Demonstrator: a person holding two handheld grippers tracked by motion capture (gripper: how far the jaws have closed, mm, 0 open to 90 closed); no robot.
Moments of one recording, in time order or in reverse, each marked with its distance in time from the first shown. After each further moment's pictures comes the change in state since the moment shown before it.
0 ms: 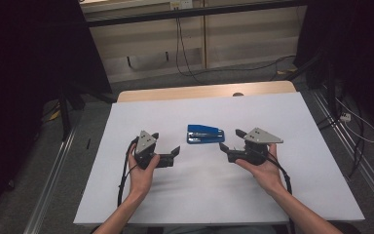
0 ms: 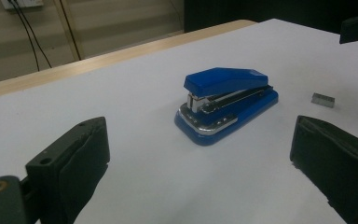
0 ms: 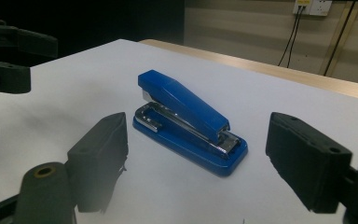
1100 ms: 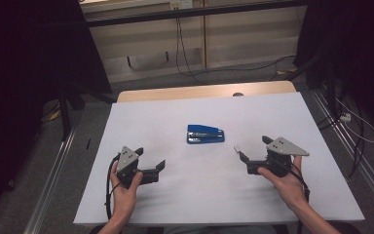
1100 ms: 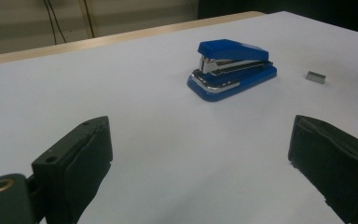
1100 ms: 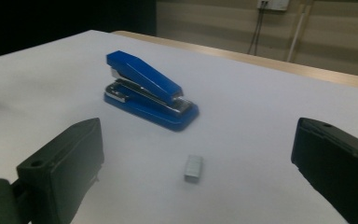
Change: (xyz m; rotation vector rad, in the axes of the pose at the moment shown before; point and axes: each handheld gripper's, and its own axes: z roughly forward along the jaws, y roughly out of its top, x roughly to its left) left arm -0.001 -0.022 -0.058 0.017 0.039 -0.056; right arm -0.014 -0.015 -0.057 0.015 -0.106 0.007
